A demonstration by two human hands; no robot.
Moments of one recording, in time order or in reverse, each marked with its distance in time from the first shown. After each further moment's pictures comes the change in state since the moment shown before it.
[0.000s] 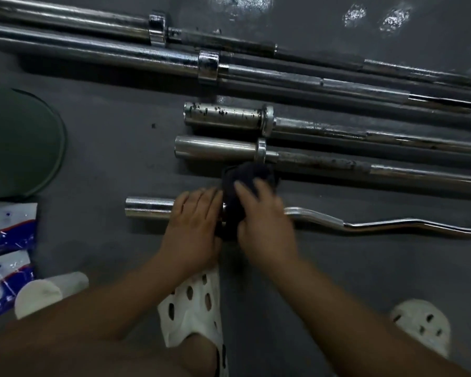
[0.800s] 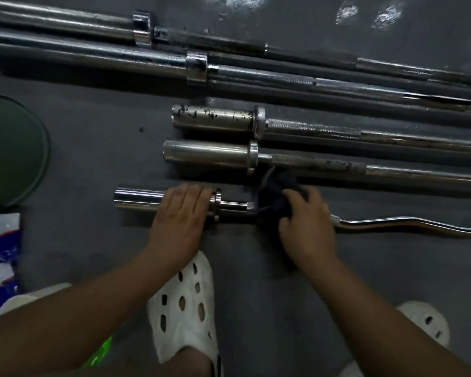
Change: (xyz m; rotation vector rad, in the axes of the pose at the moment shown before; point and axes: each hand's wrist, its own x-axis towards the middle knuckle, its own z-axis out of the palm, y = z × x) left_hand 0.021 -0.010 -0.005 0.056 0.102 0.027; right_hand 0.010 0.075 -0.012 -0.001 0.185 0.259
